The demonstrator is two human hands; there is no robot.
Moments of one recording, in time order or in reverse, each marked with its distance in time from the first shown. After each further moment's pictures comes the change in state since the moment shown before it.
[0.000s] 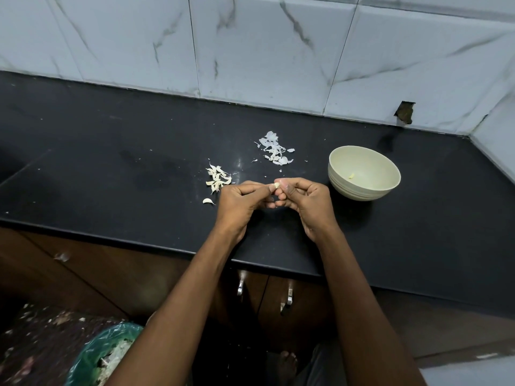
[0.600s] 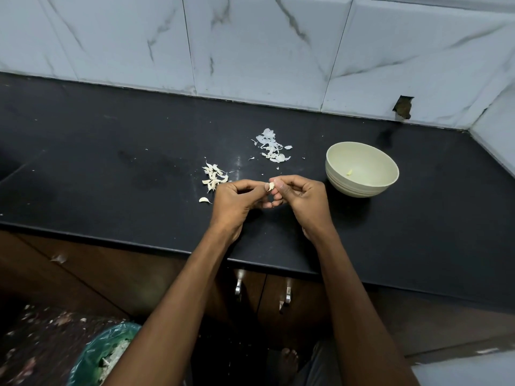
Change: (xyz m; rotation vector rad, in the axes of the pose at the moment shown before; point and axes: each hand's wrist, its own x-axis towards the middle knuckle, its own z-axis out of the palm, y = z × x) left_hand -0.001 0.002 -0.002 0.057 -0.013 -0.015; right_hand -0.001 0.004 0.001 -0.209 0.014 -0.149
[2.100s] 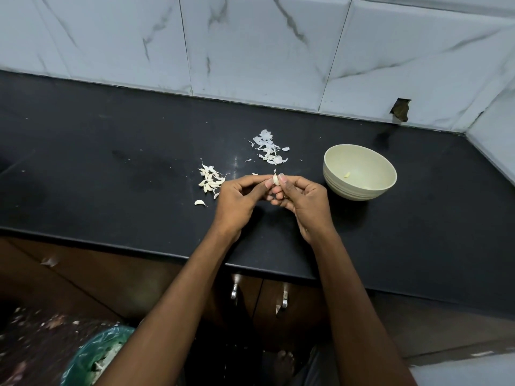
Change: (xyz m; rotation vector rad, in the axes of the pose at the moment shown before) left_hand 0.010 -0.004 0.006 0.099 -0.073 0.171; right_hand 0.003 -0.003 -0.002 0.246 0.031 0.163
